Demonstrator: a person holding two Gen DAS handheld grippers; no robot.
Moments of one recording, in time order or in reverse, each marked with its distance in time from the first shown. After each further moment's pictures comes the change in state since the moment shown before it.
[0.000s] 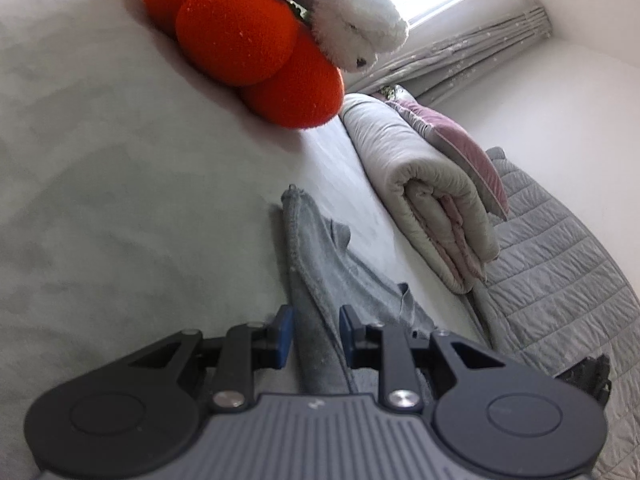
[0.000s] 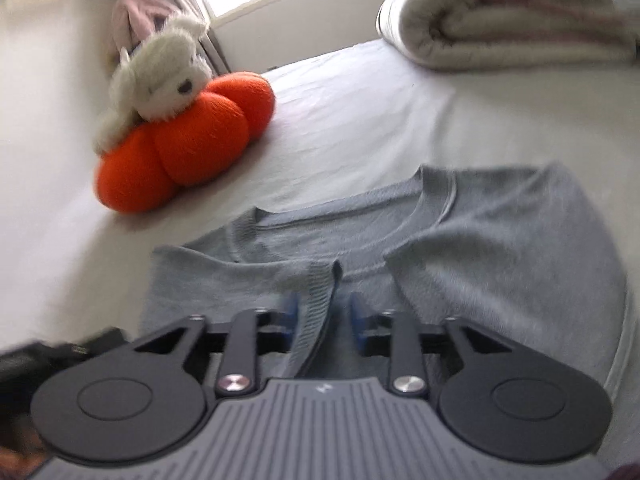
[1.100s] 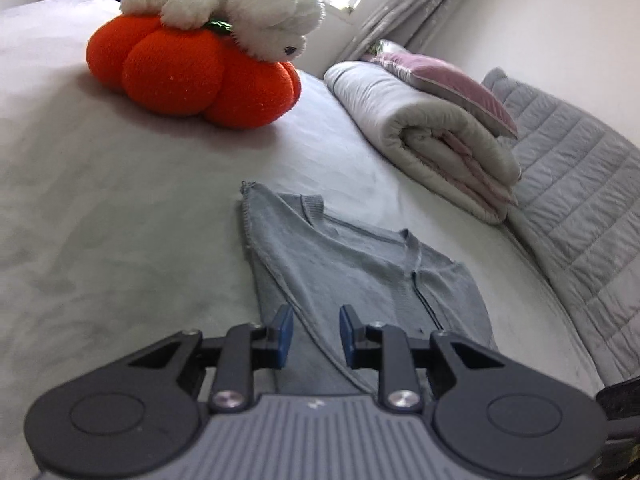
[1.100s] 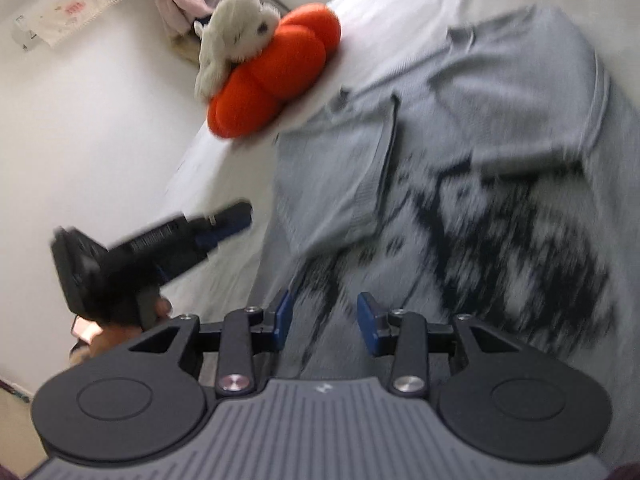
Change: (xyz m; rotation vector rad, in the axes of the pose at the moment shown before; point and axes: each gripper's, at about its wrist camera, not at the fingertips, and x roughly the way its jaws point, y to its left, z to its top) left arm -0.047 -0.092 -0.013 0.280 0.095 0.212; right arm -0.090 0.001 -0.072 0.185 0.276 0.330
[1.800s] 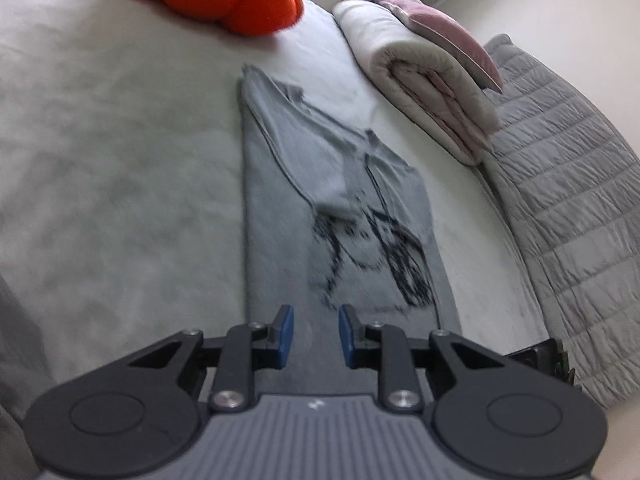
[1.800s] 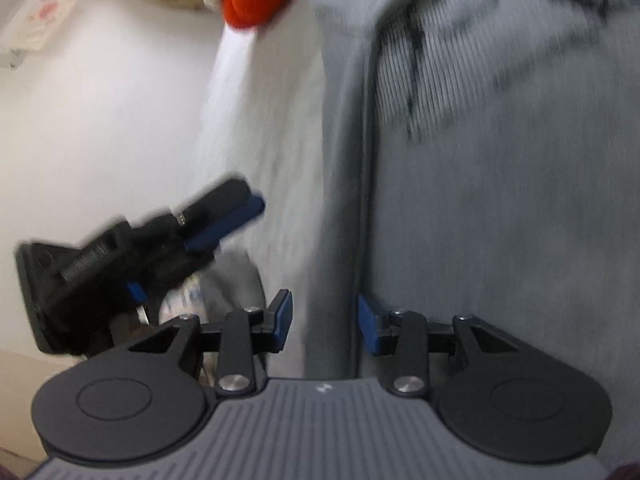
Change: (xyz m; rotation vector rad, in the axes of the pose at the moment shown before) left arm -0.079 -0.025 -0.094 -0.145 0.212 -0.078; right arm 0.024 0.030 -0.094 0.176 0.278 0.147
